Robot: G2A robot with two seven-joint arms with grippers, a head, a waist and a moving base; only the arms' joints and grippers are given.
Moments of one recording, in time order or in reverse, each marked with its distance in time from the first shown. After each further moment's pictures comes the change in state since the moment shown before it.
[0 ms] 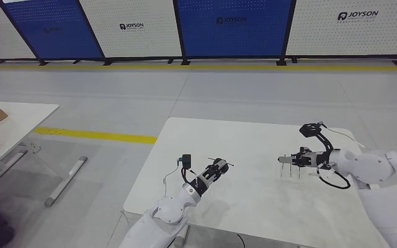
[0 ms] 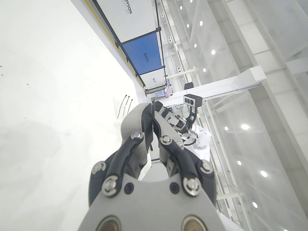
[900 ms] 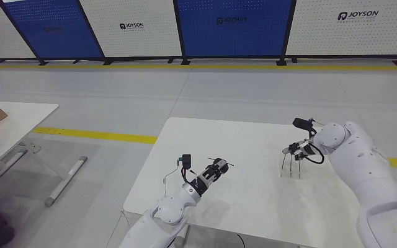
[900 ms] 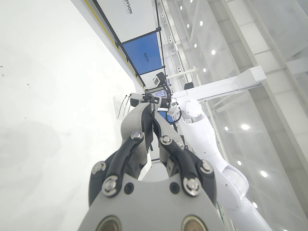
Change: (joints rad) left arm 0.000 0.000 0.000 0.000 0.000 0.000 0.000; right arm 0.567 -0.346 -0.467 1.069 0.024 0.109 -0.118
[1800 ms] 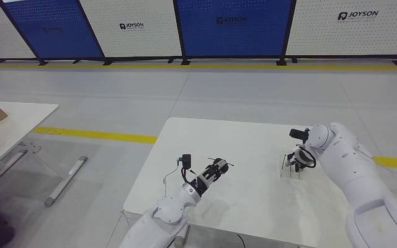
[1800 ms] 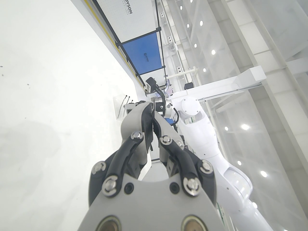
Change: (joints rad) left arm 0.000 0.000 0.000 0.000 0.000 0.000 0.000; right arm 0.009 -0.077 -0.107 0.051 -0.057 0.250 0.151
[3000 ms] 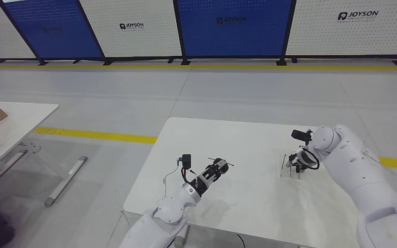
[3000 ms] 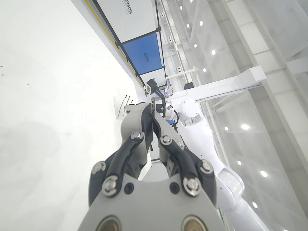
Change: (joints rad) left arm 0.000 0.000 0.000 0.000 0.000 0.000 0.000; right arm -0.045 0.079 -0.007 -0.135 0.051 0.038 0.016
